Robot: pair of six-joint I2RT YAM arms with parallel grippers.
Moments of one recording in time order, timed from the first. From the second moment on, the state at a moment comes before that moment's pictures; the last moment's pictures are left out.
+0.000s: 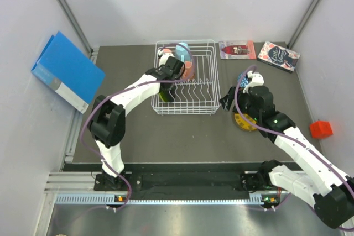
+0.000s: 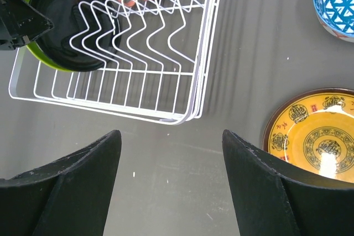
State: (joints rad) left arm -0.59 1.86 1.52 -0.60 -0.57 -0.45; right arm 0.47 0.91 0.74 -0.28 0.06 0.46
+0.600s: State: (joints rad) left arm -0.67 1.76 1.55 -0.66 -0.77 -0.36; right arm 0.47 0.92 0.73 -0.28 0.06 0.46
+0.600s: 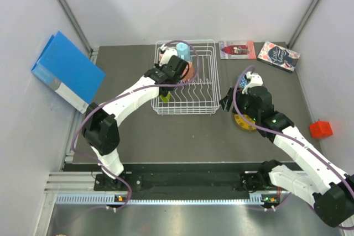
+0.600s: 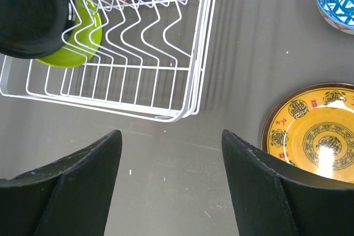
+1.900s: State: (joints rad) left arm -0.79 1.37 1.19 -0.27 0.02 -0.62; right arm 0.47 0.93 0.73 -0.10 -0.16 0.61
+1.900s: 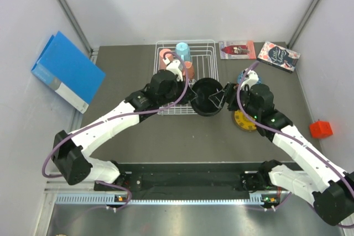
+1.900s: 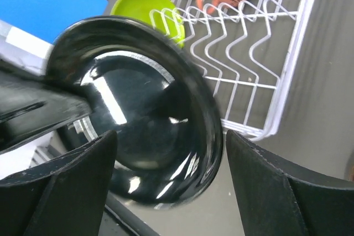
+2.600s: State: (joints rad) left arm -0.77 1.29 1.11 -0.23 0.04 -0.65; right arm 0.47 0.87 0.69 0.01 -0.19 0.65
